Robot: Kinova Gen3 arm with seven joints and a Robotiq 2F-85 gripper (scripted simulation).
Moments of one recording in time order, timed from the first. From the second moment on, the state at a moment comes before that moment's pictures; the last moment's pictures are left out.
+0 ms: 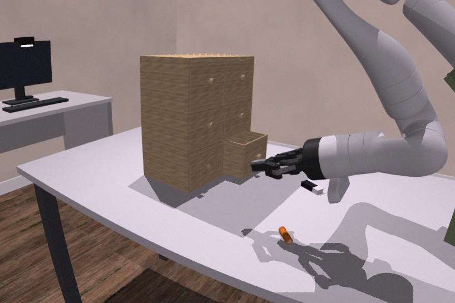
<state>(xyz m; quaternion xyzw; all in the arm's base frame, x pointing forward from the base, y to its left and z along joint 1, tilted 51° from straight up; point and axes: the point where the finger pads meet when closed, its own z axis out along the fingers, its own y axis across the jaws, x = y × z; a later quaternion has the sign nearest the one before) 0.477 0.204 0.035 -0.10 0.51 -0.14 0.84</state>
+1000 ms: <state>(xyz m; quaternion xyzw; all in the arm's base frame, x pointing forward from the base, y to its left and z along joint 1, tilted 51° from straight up) 0.480 0.193 0.039 -0.10 0.51 -0.14 0.84</state>
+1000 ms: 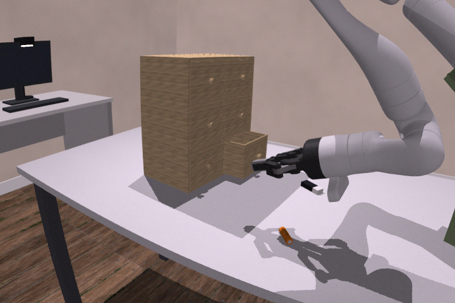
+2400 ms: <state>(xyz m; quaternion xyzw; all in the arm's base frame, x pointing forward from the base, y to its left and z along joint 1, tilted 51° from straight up) 0.497 0.137 0.058 -0.10 0.51 -0.14 0.84</state>
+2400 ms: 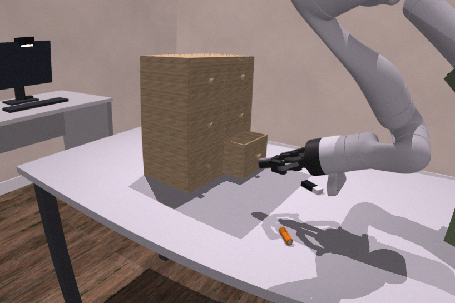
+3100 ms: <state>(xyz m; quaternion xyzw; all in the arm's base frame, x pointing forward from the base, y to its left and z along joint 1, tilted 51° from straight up) 0.508 0.097 0.070 -0.10 0.51 -0.14 0.84</state>
